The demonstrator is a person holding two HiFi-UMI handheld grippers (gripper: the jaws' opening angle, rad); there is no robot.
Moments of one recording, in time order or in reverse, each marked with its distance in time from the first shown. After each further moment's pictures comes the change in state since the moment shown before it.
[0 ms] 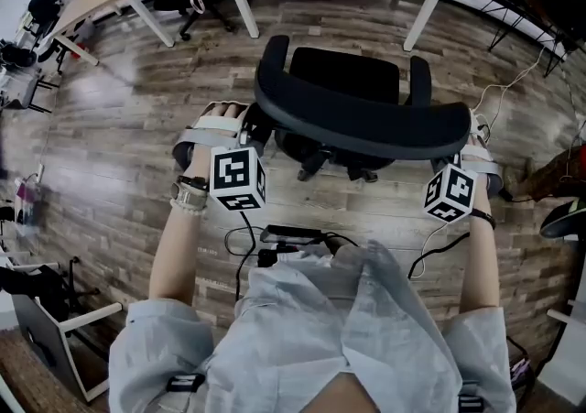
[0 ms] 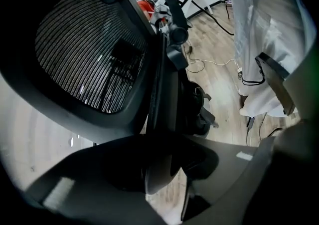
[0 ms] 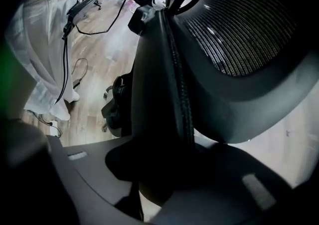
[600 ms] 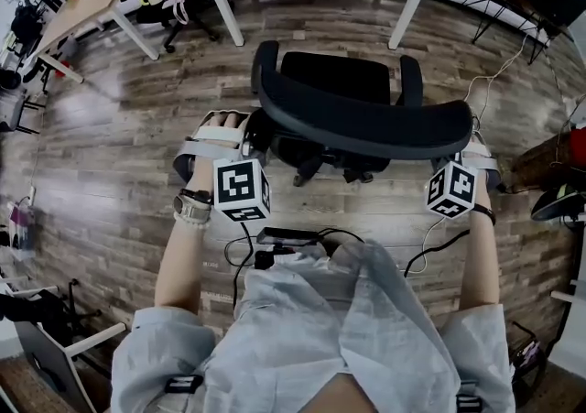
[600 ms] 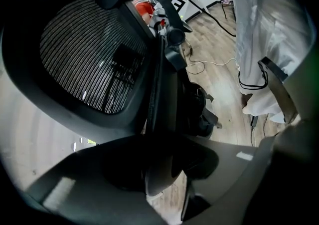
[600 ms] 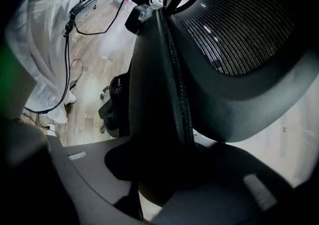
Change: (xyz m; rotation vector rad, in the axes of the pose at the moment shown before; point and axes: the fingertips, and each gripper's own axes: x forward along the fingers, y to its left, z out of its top) left arm 0.001 0.002 -0.001 0.026 -0.047 0.038; right arm -0.002 0.000 0.002 0.032 0.016 -0.030
